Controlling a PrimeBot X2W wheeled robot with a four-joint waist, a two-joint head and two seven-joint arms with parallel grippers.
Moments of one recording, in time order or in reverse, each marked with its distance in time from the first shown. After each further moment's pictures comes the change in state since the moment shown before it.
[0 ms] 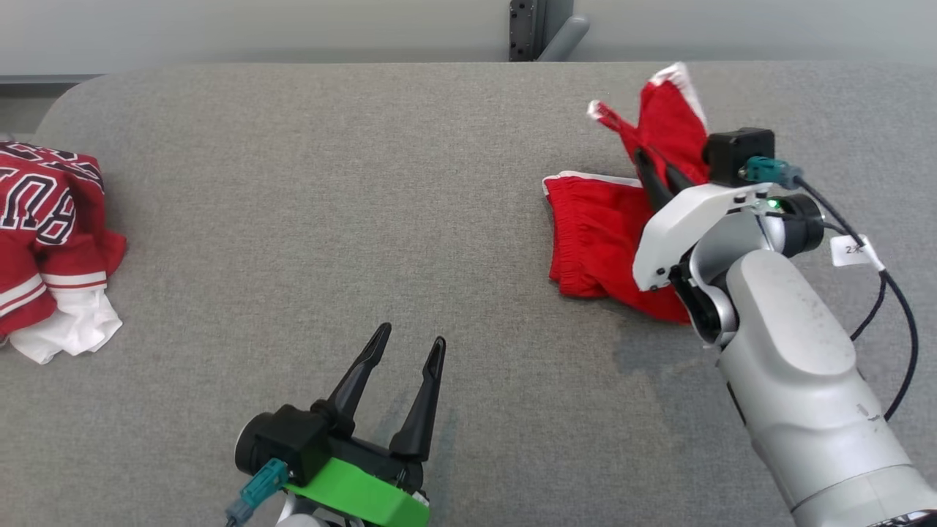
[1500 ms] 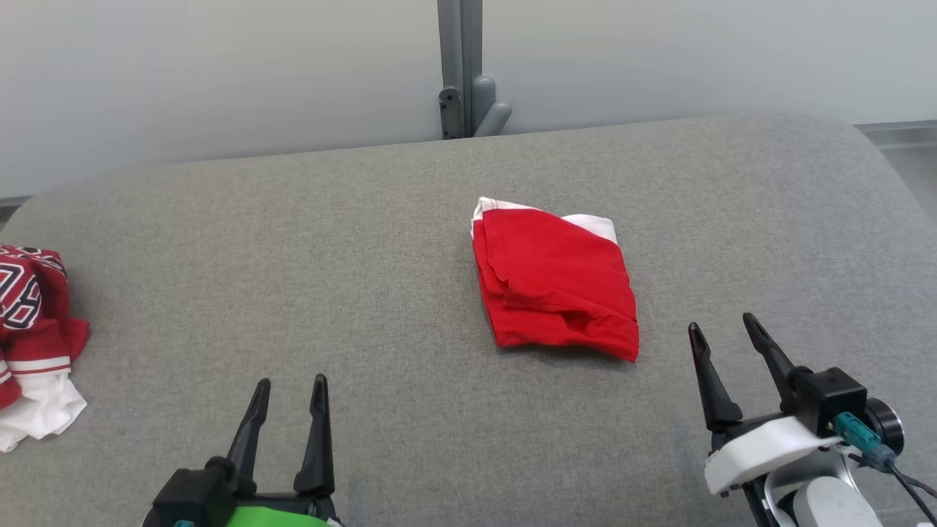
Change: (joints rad) left arm 0.171 -0.032 0.236 -0.036 0.027 0.079 0.000; right arm 0.629 -0.046 -0.088 -0.411 -0.092 0.000 -0.286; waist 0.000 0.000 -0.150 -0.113
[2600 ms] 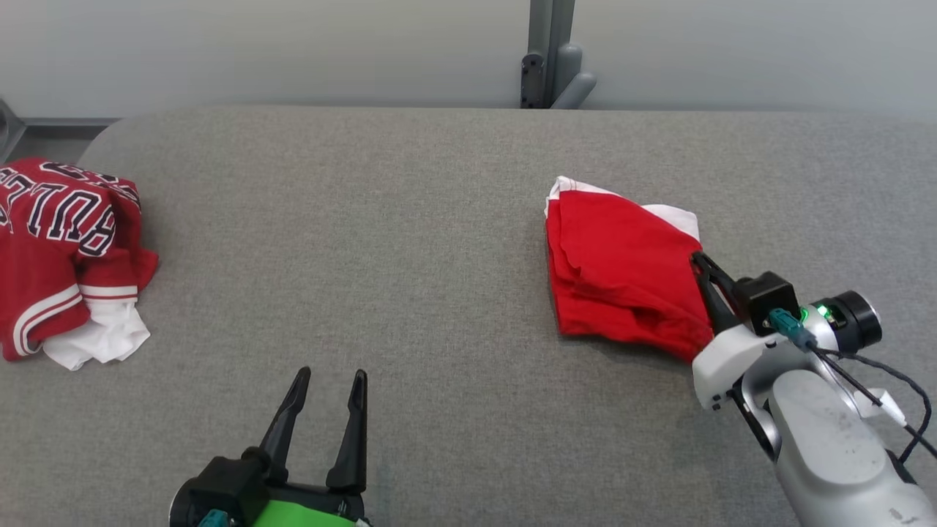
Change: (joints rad) left arm -0.007 -0.005 -0.039 -0.004 0.055 -0.056 0.000; right arm -0.334 -0.050 0.091 0.371 -0.200 0.000 -0.005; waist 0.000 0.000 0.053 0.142
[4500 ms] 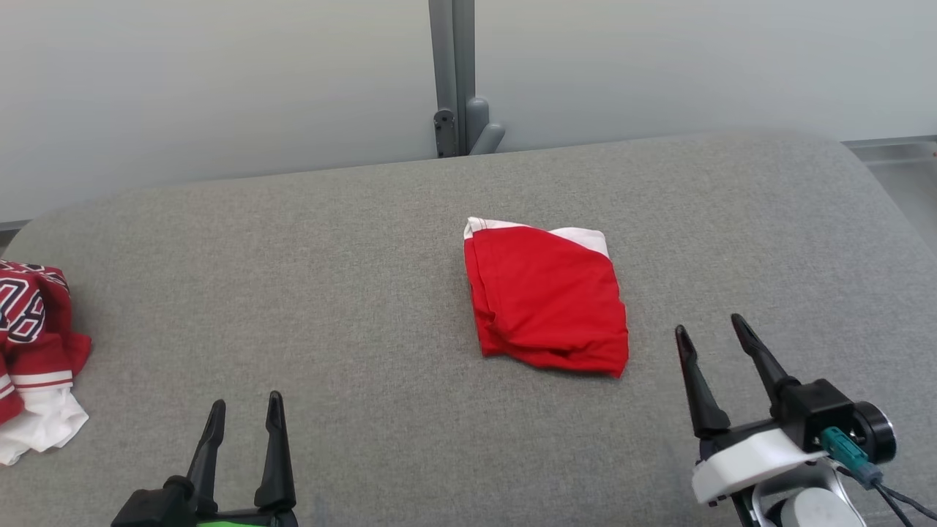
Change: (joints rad) left arm 0.049 -0.001 0.154 0.016 -0.034 0.036 0.000; right arm 0.379 0.105 -0.095 -0.454 0.110 0.000 0.000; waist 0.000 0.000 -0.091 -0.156
